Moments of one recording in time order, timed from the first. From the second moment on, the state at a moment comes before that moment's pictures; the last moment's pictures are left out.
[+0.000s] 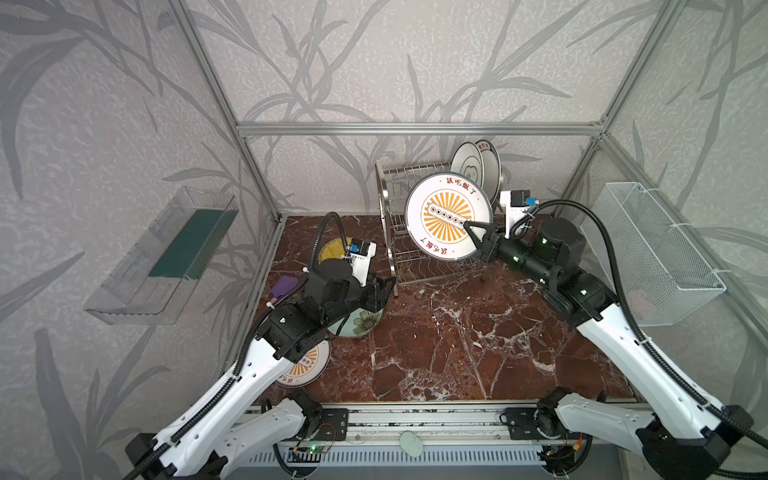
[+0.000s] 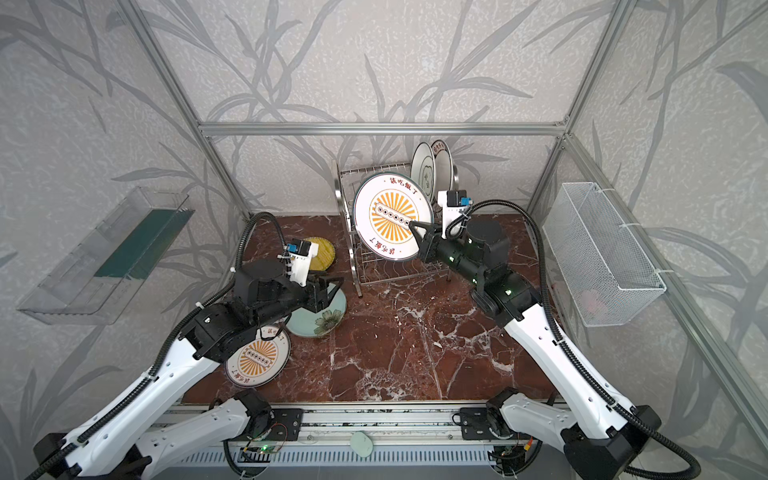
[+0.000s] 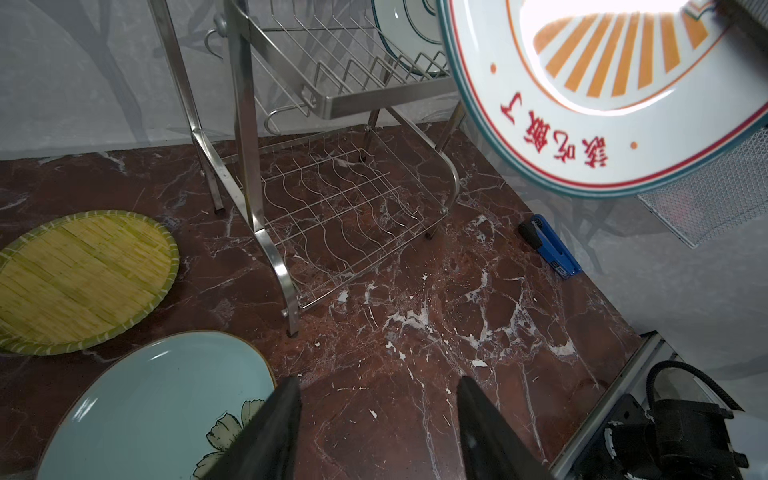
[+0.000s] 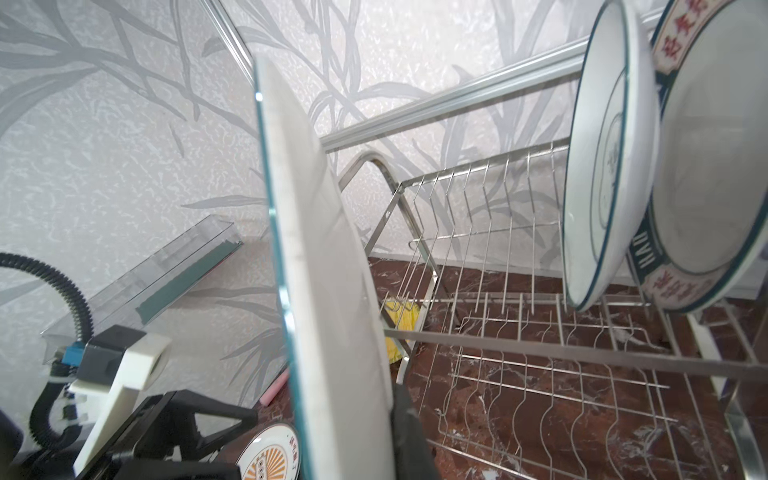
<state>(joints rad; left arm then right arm) -0.65 0.93 1.06 -0.58 0.01 -0.31 0.54 1.14 1.30 -0.24 -0.16 0.42</state>
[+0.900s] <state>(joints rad) -0.65 0.82 0.94 -0.53 -0.02 -0.26 0.58 1.44 1.64 -0.29 0.32 0.24</state>
